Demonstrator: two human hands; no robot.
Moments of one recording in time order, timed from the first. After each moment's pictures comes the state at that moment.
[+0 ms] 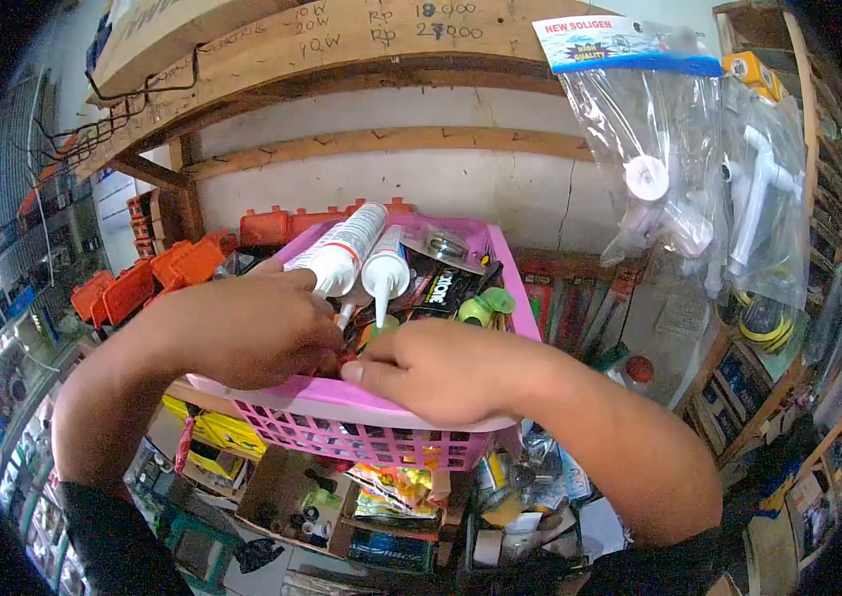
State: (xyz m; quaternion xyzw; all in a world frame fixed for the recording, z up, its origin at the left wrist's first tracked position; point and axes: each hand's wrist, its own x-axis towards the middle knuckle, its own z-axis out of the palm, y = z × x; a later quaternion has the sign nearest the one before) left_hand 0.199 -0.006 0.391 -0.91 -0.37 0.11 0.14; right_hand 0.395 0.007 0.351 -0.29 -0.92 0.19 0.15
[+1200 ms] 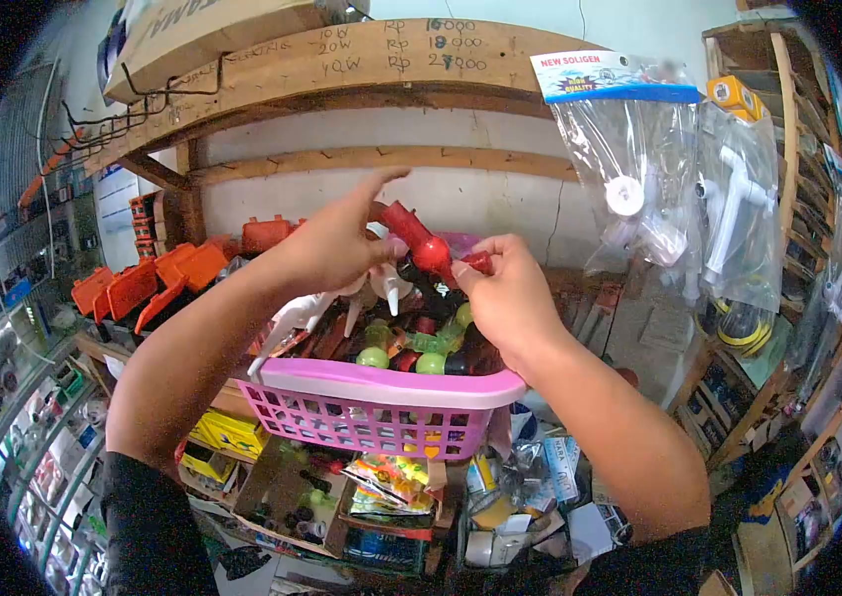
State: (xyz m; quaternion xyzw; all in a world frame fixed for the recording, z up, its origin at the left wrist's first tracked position) left_hand 0.226 0.061 0.387 -0.83 -0.37 -0.40 -0.12; right_hand 0.411 0.033 0.340 -0.40 -0.62 0.29 0.61
